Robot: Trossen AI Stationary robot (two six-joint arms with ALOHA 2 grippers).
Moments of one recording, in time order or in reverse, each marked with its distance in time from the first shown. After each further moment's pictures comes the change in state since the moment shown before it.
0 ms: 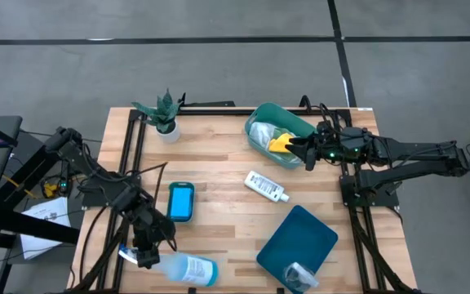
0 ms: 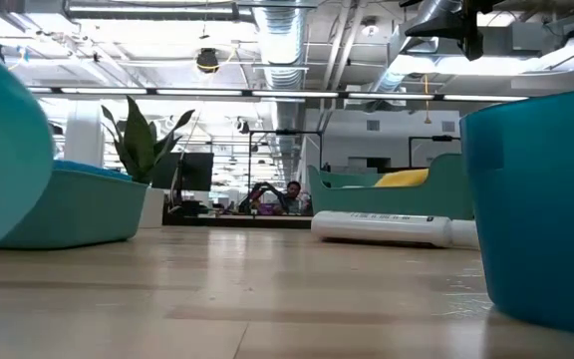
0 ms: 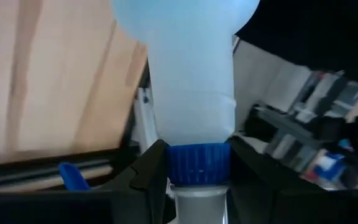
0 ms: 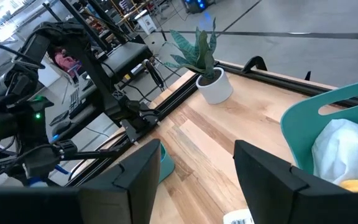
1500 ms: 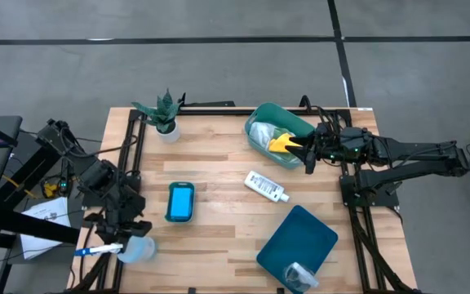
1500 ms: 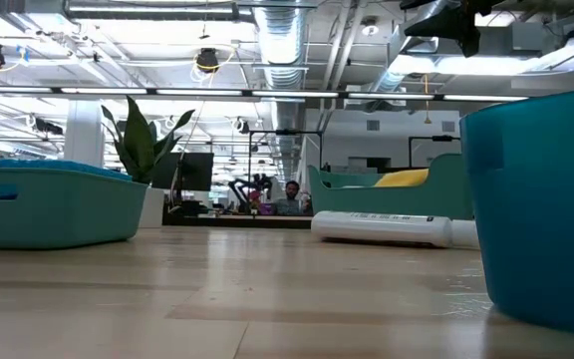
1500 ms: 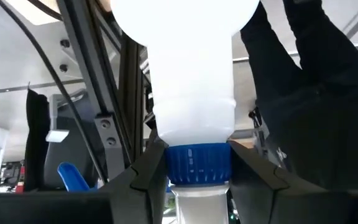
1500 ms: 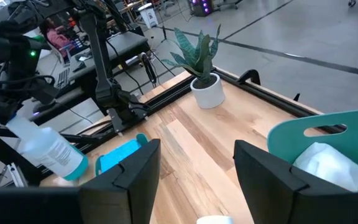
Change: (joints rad) left arm -0.001 -0.294 0.001 -0.217 0.136 -1.098; right arm -0.002 0.000 0.000 -0.001 0.003 -0.181
